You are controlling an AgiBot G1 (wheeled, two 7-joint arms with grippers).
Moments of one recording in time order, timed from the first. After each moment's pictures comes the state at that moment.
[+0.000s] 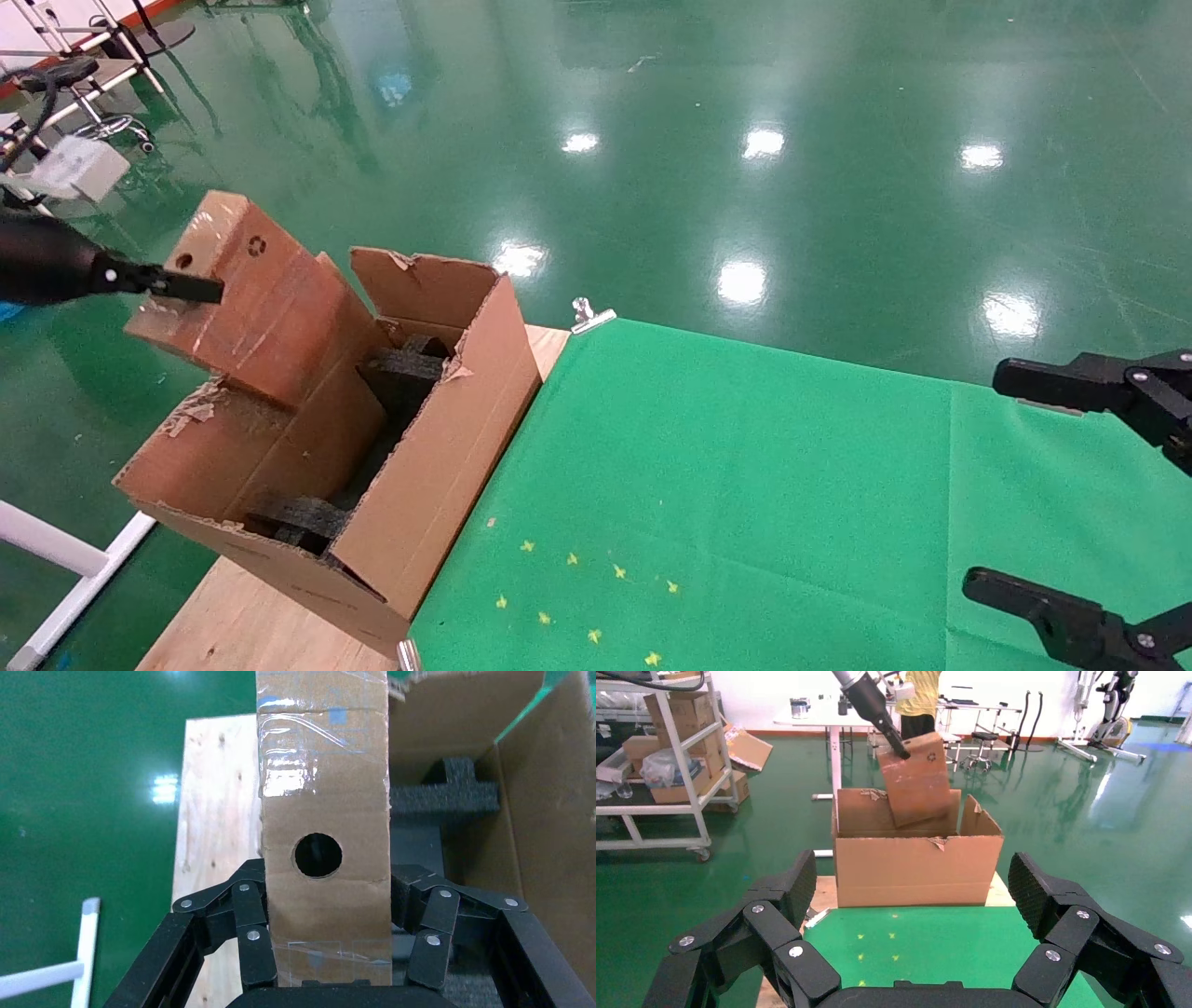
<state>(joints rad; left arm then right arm) -2.14 0.61 0.96 -0.11 1.78 1.25 -0.51 1.09 -0.58 -0.35 1.25 -0.68 -1.46 0.14</state>
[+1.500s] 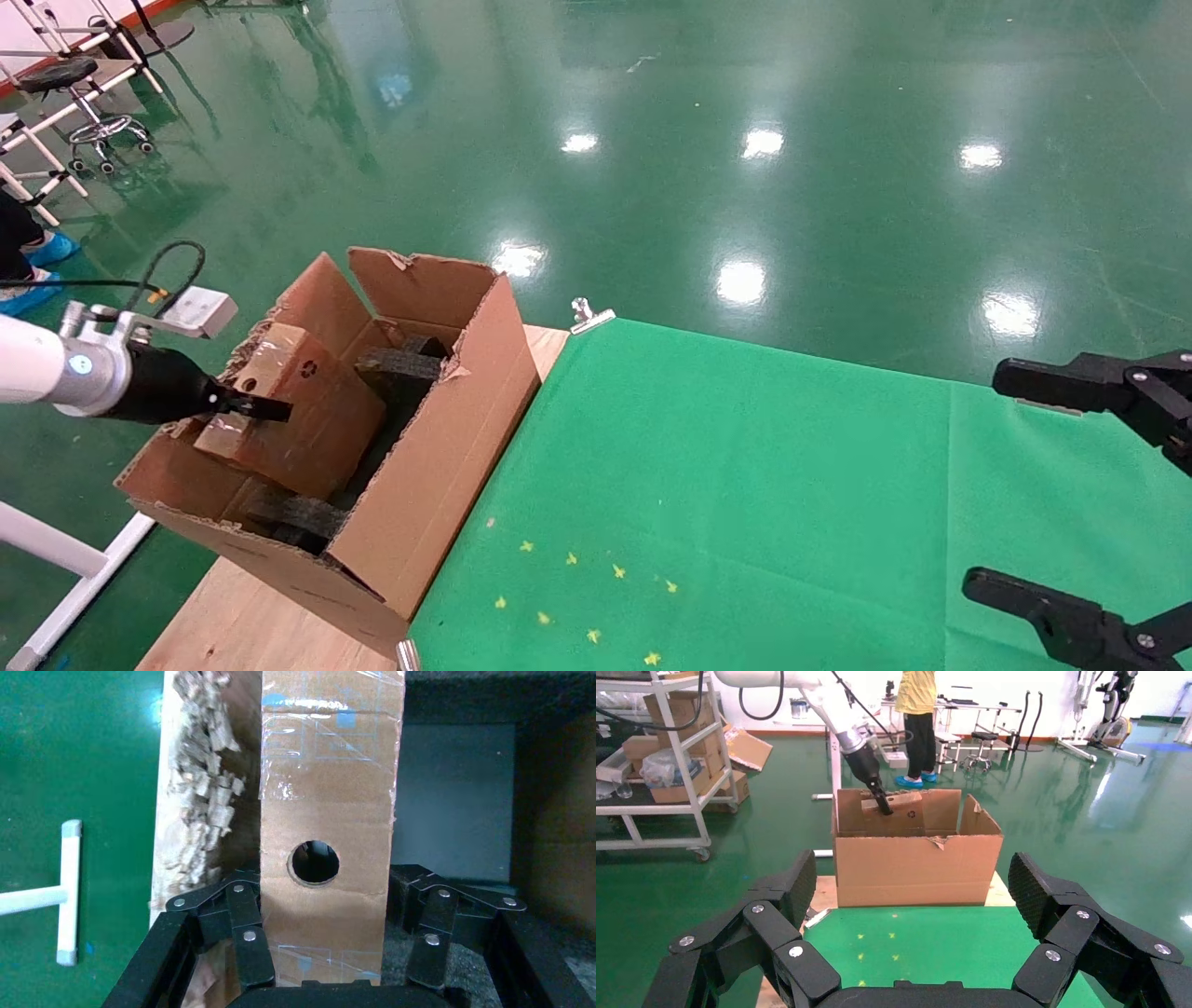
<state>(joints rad) -1.79 0.73 0.91 0.02 1.72 1.00 -0.52 1.09 -0.58 -0.35 1.25 -0.68 -1.46 0.14</state>
